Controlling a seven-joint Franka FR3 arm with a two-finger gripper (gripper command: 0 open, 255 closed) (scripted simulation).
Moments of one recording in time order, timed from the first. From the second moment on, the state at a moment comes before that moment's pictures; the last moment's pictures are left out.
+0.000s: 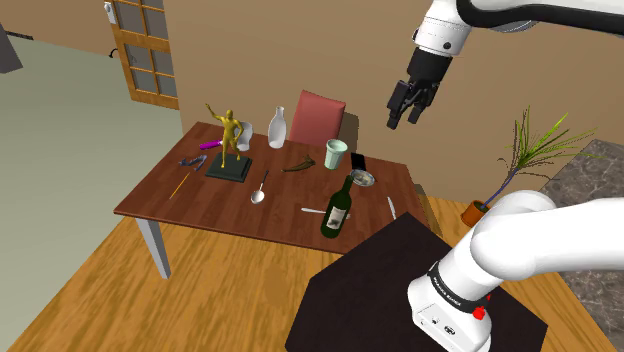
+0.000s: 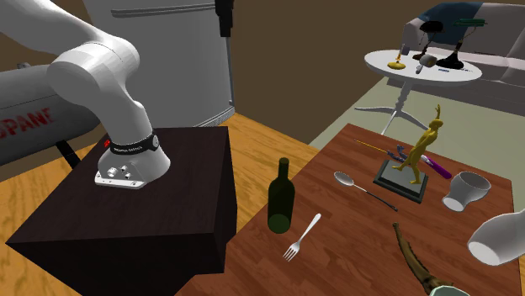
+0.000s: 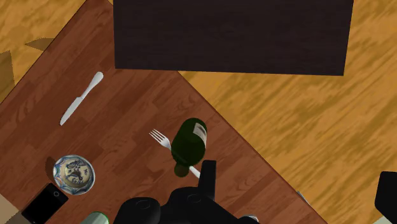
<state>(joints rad) 0.01 -0.77 0.01 -2.41 0.04 1.60 0.01</state>
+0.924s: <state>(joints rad) -0.02 -0.62 -0.08 -2.69 -0.04 2.09 -0.17</state>
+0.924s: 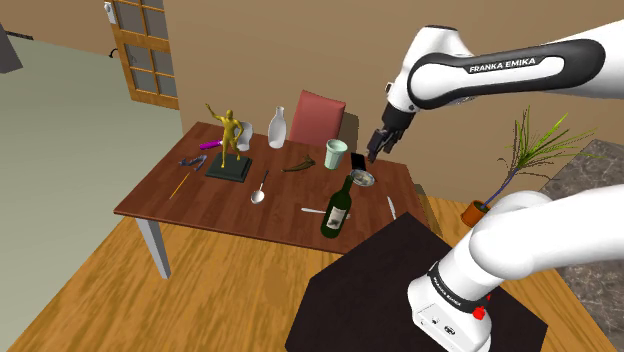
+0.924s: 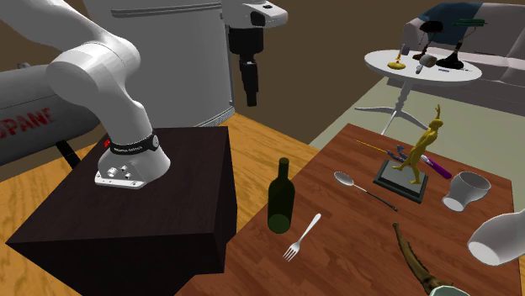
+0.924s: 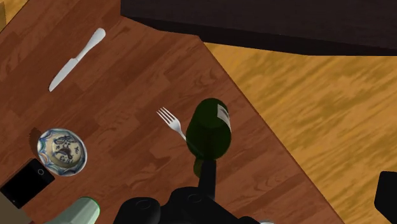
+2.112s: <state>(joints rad) 0.01 0.02 -0.20 -2.69 0.04 2.82 -0.46</state>
